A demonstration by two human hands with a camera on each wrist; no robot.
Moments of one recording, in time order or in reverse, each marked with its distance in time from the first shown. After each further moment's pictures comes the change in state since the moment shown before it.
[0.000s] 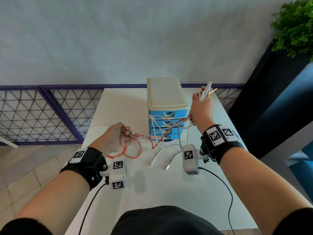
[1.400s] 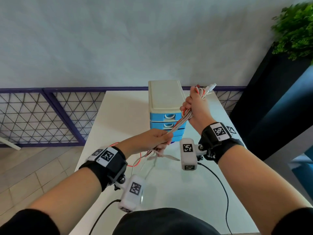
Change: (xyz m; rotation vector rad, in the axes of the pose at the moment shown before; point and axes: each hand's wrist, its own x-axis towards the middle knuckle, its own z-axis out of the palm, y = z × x) left_hand -0.034 -0.029 0.081 0.933 -0.654 0.266; right_hand -0.010 -0.021 0.013 0.831 -0.293 0.208
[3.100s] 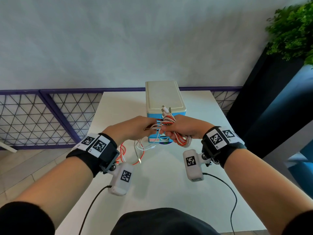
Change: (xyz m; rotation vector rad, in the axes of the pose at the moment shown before) left_hand 0.002 0.020 -0.048 0.967 0.148 -0.034; right_hand -0.031 0.004 -0.015 -1.101 -0.671 0.335
